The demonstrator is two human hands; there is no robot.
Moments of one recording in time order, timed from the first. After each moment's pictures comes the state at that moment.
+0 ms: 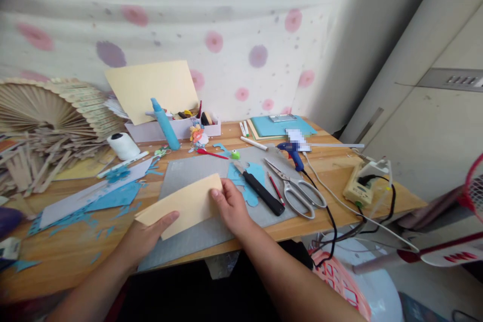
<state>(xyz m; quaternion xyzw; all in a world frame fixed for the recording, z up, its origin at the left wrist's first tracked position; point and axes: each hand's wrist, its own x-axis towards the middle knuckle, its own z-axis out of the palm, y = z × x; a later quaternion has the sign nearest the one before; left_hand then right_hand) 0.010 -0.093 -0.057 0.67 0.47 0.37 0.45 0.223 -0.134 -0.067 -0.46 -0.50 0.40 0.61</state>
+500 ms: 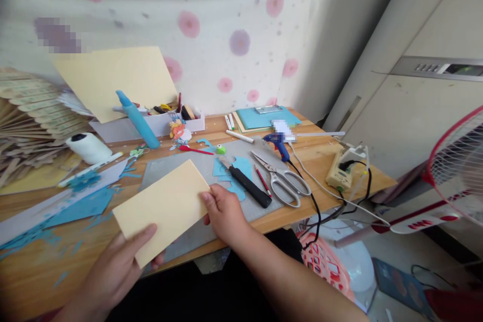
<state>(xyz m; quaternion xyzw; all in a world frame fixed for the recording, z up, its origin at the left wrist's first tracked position) 0.031 -0.136 -0.043 0.43 0.46 0.38 0.68 0.230 -0.157 -0.053 -0.54 -0.50 0.38 0.56</state>
